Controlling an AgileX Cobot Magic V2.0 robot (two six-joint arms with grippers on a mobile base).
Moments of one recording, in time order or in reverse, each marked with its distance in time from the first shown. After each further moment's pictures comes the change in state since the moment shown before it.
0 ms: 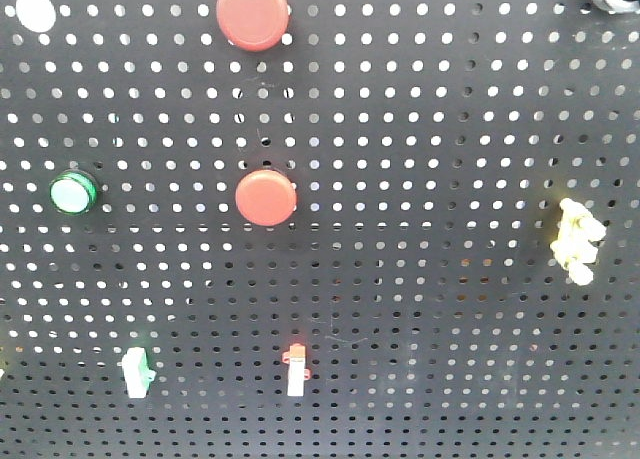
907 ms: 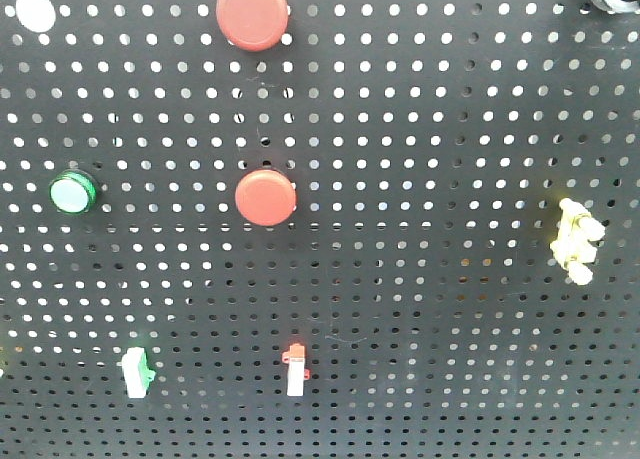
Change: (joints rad) left arm 0.000 0.000 0.000 0.000 0.000 0.000; right arm 0.276 0.603 -0.685 0.003 0.271 -0.177
